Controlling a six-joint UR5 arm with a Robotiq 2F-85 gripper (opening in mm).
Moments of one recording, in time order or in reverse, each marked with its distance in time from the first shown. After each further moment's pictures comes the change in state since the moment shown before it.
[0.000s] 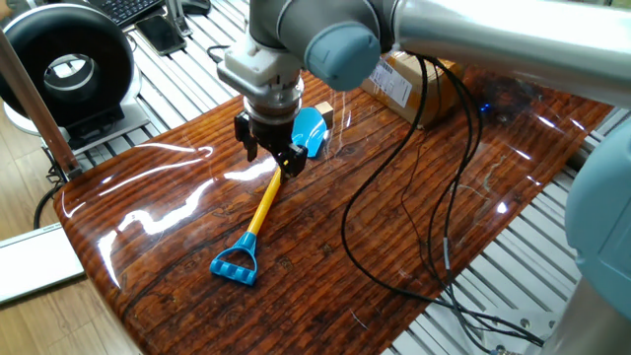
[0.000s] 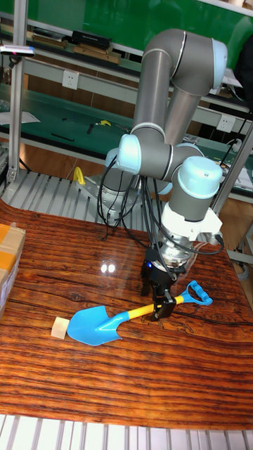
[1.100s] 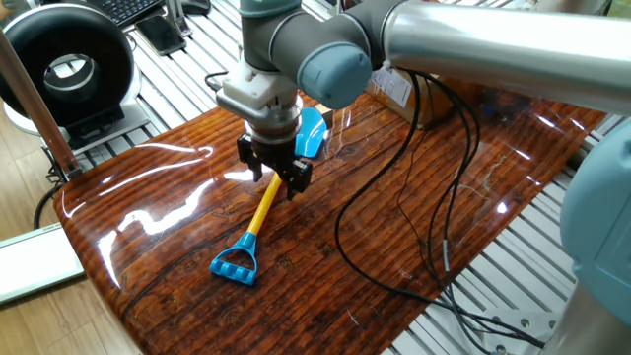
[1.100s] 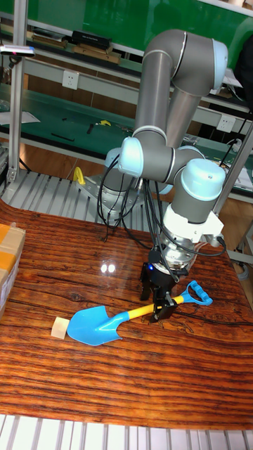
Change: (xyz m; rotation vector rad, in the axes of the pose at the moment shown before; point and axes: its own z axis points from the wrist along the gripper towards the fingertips) arm 0.002 -0.008 0.003 0.015 0.031 -0.027
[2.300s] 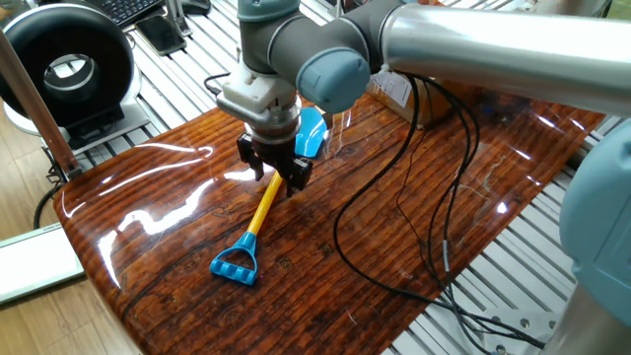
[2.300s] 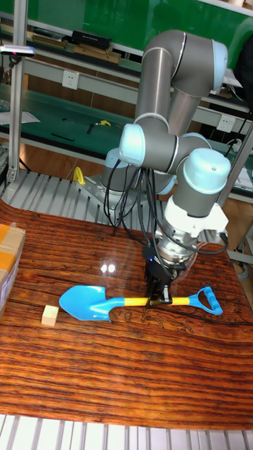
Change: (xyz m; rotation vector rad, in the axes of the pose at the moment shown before) arm 0.008 0.005 -0.031 -0.065 -0.022 0.125
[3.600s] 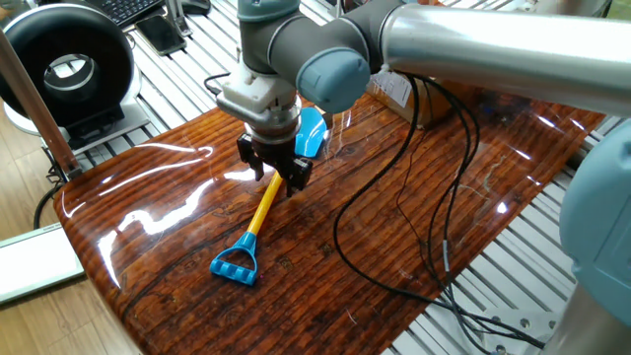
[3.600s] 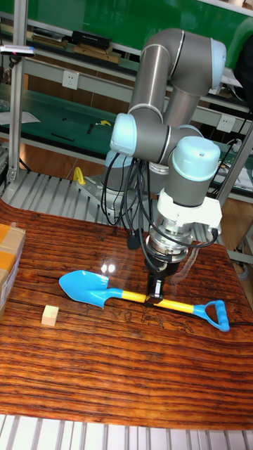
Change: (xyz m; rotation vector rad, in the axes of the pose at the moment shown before) arm 0.005 -0.012 -0.015 0.052 -0.053 0.307
